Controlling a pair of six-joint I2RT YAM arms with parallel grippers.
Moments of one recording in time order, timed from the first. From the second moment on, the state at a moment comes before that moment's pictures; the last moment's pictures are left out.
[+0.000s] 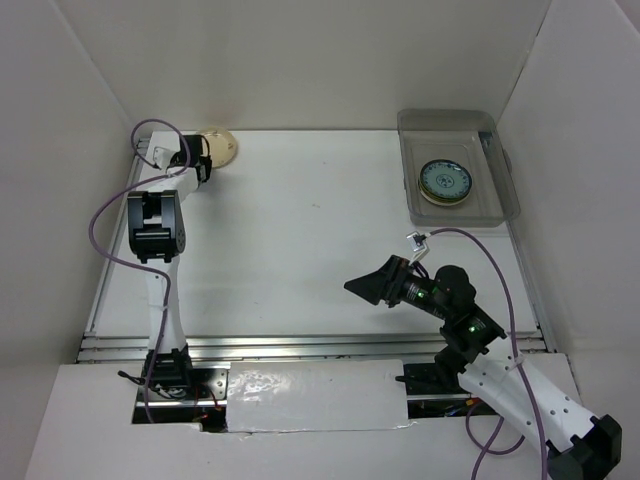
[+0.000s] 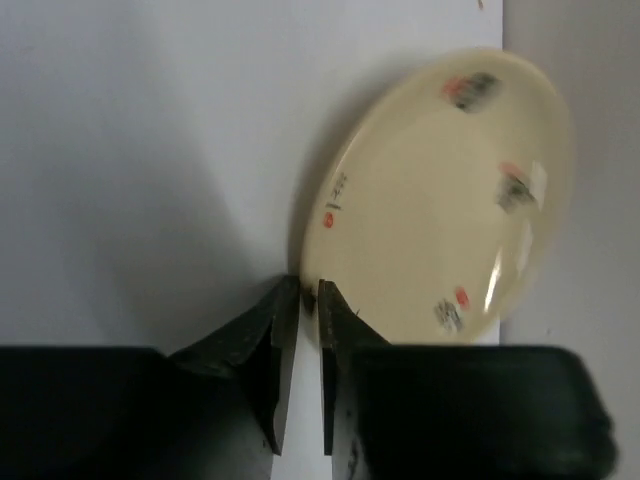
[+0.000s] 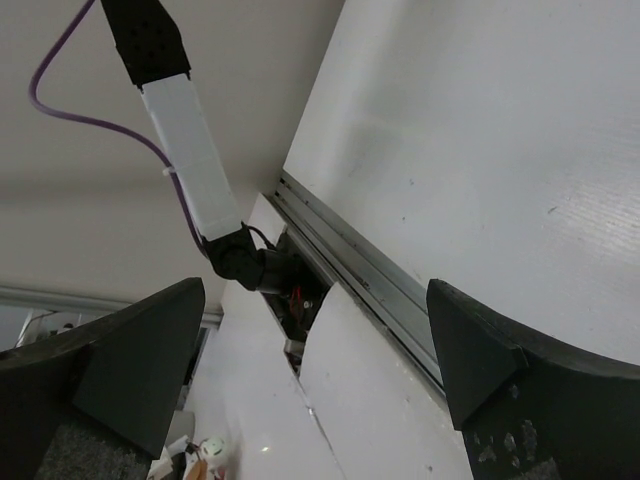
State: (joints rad) left arm 0.08 2.45 1.90 -0.14 -0.29 -1.31; right arm 0.57 0.49 0.32 0.06 -0.41 0.97
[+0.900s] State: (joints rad) left arm -0.20 1.47 0.99 -0.27 -0.10 -0.94; right arm 0.54 0.99 0.79 -0.12 -0.26 0.72
